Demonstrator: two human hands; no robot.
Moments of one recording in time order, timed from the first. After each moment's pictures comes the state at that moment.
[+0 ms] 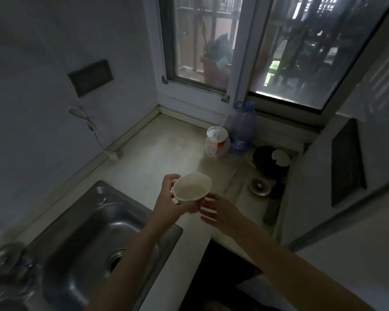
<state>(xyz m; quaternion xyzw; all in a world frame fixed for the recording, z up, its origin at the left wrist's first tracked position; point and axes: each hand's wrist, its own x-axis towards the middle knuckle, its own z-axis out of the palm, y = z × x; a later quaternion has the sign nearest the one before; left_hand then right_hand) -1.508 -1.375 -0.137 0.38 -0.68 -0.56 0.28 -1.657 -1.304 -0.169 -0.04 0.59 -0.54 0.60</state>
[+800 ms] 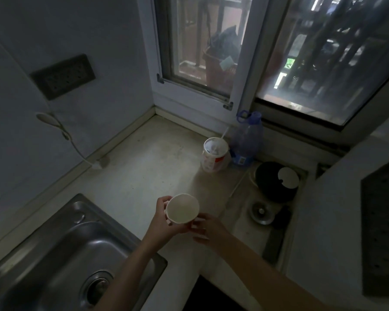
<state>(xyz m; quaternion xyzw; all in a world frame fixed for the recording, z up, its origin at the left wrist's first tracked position) -1.563 -1.434 -0.214 0.44 -0.65 -0.58 0.21 -1.709 -1.365 -0.234 -0.06 0.63 -0.46 0.63</state>
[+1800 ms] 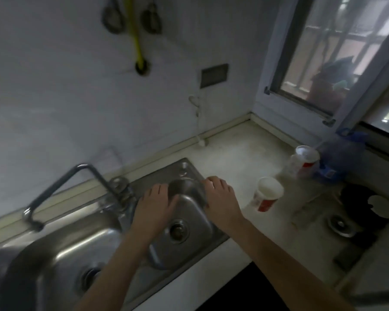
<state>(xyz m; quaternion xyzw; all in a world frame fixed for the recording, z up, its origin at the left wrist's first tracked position) -1.296 -1.339 -0.136 0.66 -0.74 -0.08 0.11 -1.488 -1.337 -0.128 -0.77 0.62 -0.12 0.08</state>
